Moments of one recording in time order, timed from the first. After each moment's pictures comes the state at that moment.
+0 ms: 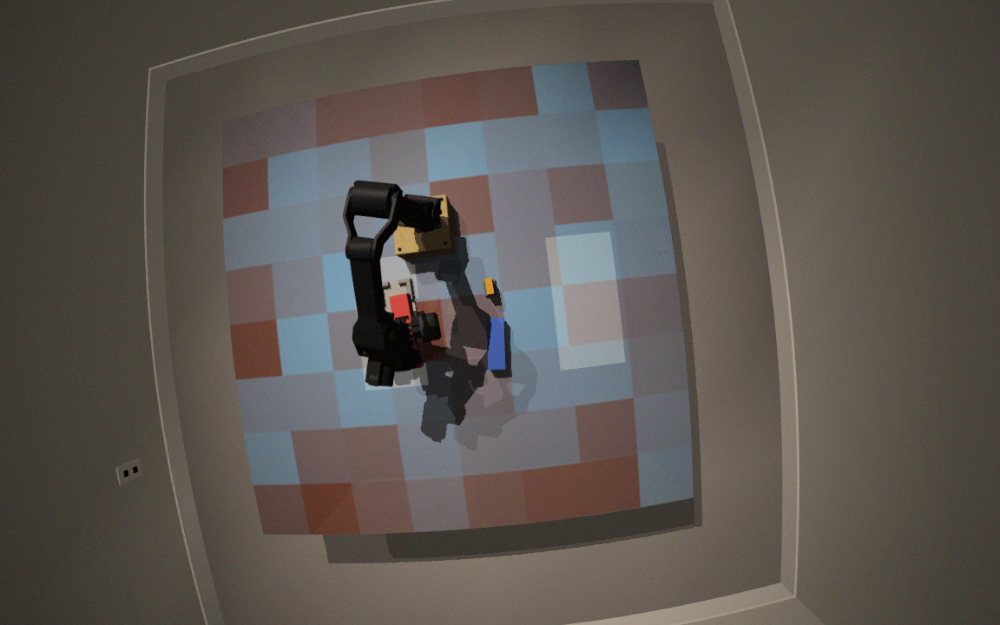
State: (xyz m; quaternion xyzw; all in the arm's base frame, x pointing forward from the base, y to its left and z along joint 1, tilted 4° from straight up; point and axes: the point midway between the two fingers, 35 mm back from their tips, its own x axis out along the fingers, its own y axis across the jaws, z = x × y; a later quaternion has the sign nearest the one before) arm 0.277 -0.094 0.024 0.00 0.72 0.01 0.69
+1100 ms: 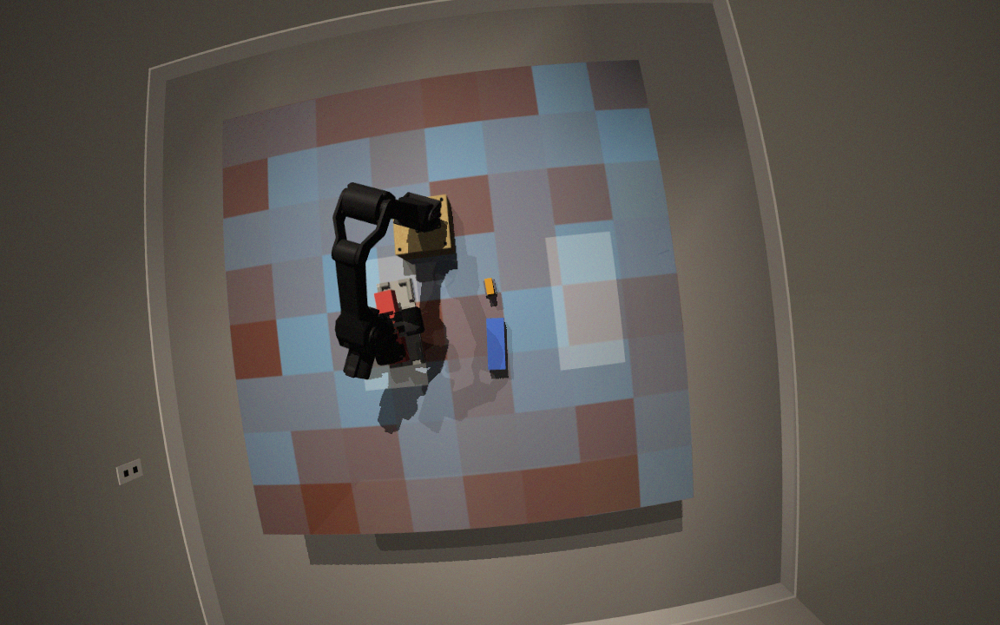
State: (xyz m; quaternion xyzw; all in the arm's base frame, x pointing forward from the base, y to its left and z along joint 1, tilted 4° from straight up) arm 0.258 -0.135 0.004 -0.02 0.72 0.02 0.69
